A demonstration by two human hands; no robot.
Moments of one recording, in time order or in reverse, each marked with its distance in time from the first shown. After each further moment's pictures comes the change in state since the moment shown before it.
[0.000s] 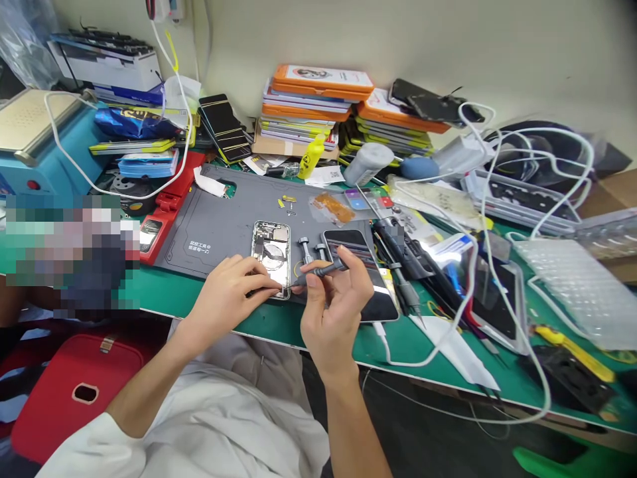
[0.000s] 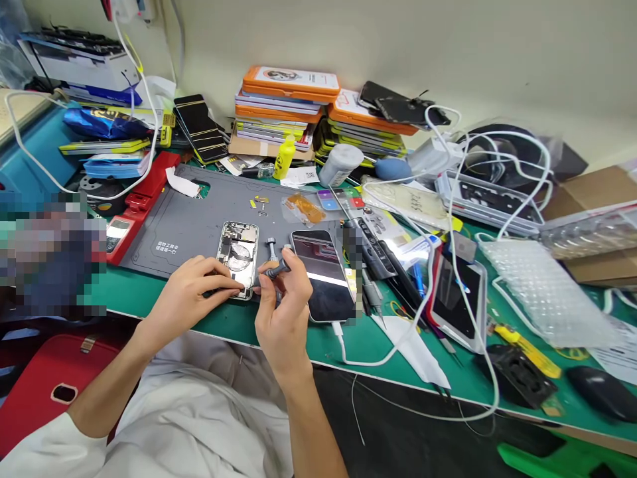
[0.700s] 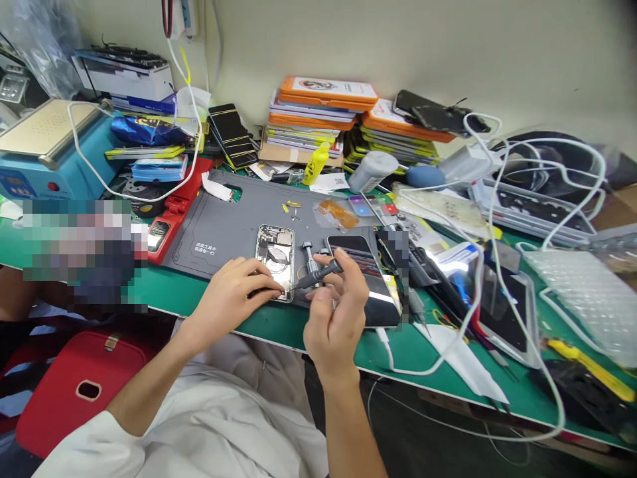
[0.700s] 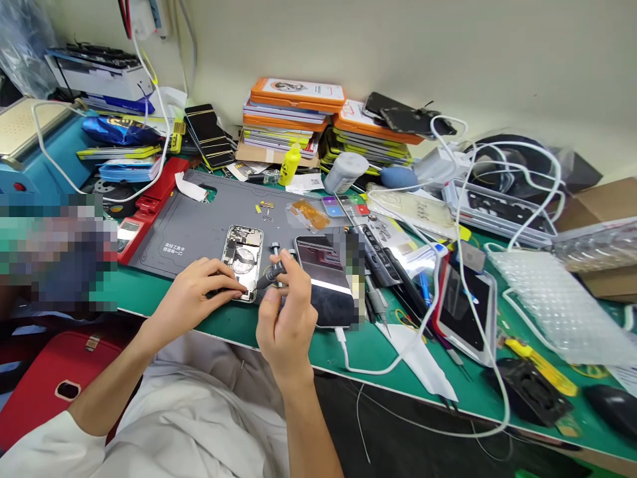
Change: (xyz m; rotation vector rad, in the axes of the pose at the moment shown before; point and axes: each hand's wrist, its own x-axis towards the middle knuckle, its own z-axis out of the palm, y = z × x) left_hand -0.001 0.002 -0.002 -0.052 -0.019 -0.052; right_hand -0.002 0.002 -0.005 -0.183 -0.003 -0.089
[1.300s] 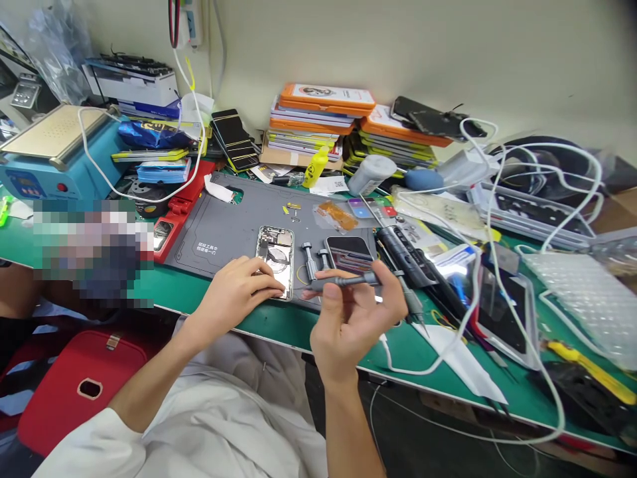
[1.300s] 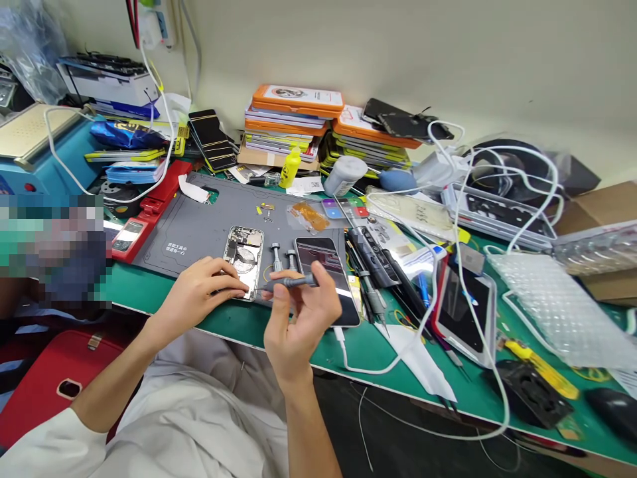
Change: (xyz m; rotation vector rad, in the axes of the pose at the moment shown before) left_hand 0.001 -0.002 0.004 0.077 0.002 0.031; right_hand 0.002 -0.008 0.001 0.309 0.166 0.076
